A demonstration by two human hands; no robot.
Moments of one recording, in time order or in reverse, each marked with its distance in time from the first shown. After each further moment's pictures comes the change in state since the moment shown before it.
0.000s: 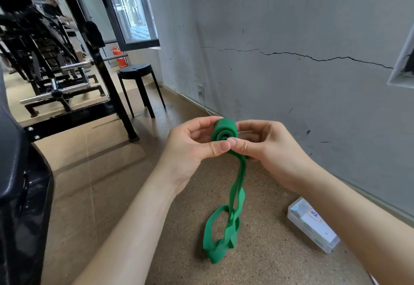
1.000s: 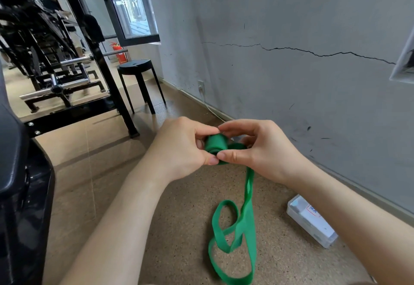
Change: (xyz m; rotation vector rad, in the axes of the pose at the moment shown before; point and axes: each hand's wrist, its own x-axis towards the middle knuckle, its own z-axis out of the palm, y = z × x) left_hand -0.002 0.016 -0.014 0.950 -0.041 0.087; right_hand 0.001 0.002 0.007 -0.465 0.008 -0.112
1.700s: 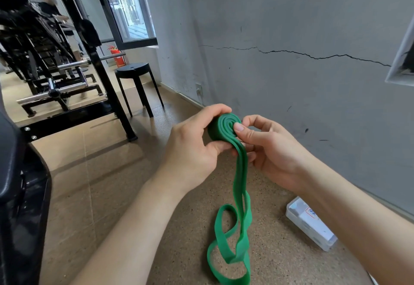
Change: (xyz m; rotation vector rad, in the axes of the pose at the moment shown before) left_hand 0.004 0.005 0.027 -0.232 0.265 0.315; right_hand 0.002 -0.001 -0.007 0.892 0.019 0.342
